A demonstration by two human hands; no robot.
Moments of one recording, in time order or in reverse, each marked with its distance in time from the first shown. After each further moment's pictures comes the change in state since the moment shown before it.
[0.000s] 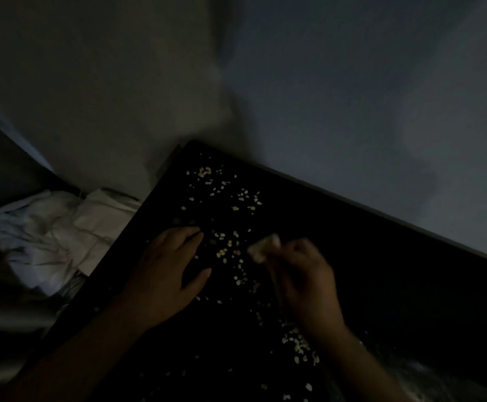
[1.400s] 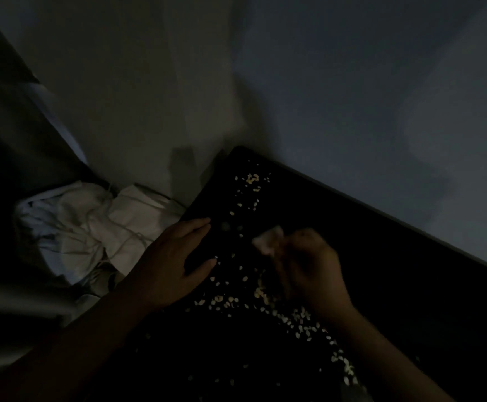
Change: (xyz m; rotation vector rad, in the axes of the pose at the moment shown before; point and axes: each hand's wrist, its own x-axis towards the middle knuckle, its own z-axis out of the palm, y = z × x) left_hand -0.011 -0.071 -0.017 -0.214 0.120 0.016; right_hand 0.044 -0.011 0.052 -0.017 -0.141 -0.013
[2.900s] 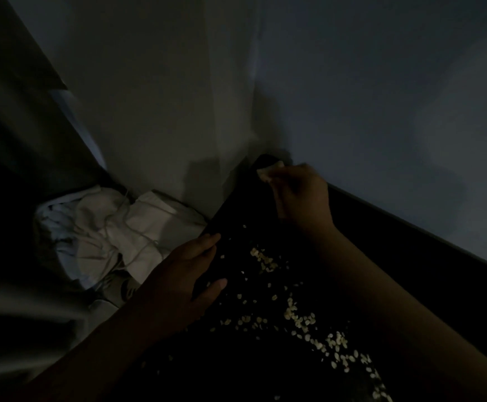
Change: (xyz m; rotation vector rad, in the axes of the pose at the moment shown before) left_hand -0.020 -0.015 -0.007 -0.005 0.031 0.025; right_hand 0.137 -0.014 0.047 0.018 0.136 0.014
